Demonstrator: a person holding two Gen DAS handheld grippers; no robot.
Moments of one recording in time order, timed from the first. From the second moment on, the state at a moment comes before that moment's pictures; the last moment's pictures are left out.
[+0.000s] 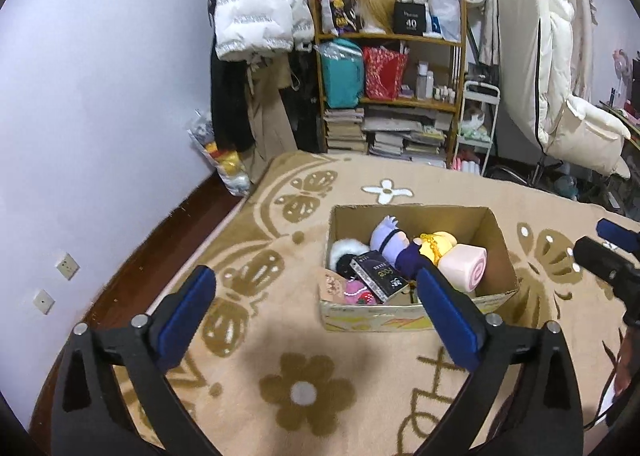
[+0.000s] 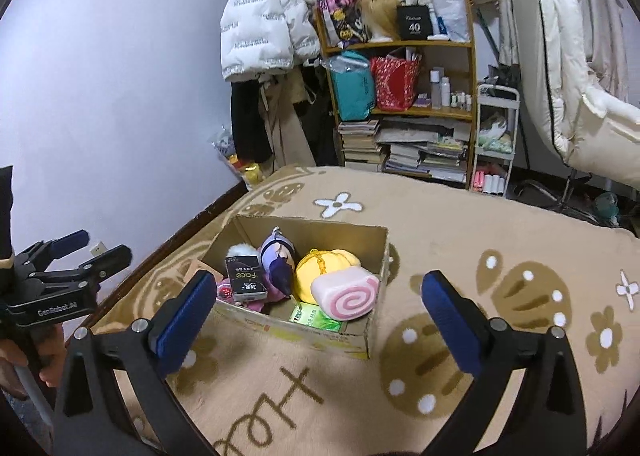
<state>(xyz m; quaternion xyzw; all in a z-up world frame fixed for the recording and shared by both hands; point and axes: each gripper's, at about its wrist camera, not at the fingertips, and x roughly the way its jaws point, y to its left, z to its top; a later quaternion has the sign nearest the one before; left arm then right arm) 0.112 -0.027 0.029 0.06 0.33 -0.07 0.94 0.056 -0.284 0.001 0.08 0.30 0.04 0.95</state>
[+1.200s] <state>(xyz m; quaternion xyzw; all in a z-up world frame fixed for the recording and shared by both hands) 0.041 0.003 0.001 0.06 0.28 -0.05 0.96 -0.026 -0.292 -0.026 0.09 0.24 0.02 0.97</state>
